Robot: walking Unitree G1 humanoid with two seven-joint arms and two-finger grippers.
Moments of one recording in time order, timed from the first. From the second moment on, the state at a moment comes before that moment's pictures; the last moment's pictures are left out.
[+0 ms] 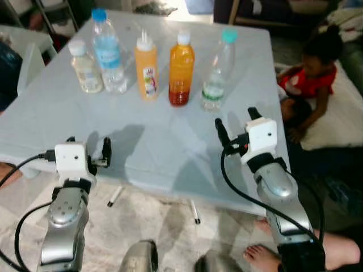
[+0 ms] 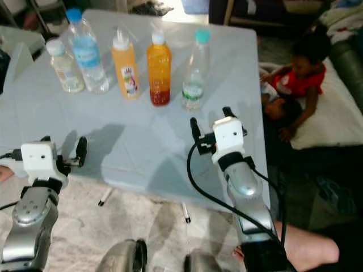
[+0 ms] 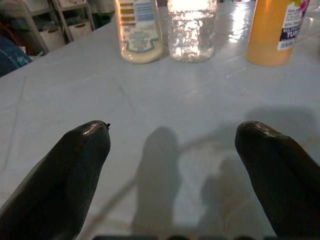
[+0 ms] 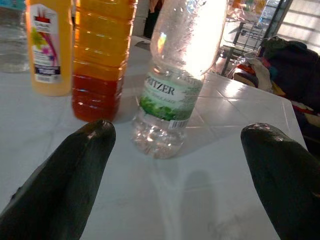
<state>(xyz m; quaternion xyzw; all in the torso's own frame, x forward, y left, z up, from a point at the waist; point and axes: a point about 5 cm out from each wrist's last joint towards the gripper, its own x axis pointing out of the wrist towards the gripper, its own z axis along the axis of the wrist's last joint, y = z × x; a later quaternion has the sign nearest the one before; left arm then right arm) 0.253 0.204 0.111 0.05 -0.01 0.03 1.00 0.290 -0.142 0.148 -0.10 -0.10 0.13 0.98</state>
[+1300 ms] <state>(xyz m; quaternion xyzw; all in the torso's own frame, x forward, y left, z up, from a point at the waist) 0.248 0.218 0.104 0.08 0.01 0.05 1.00 0.345 -0.203 0.213 -0.16 -0.19 -0.02 0.97</state>
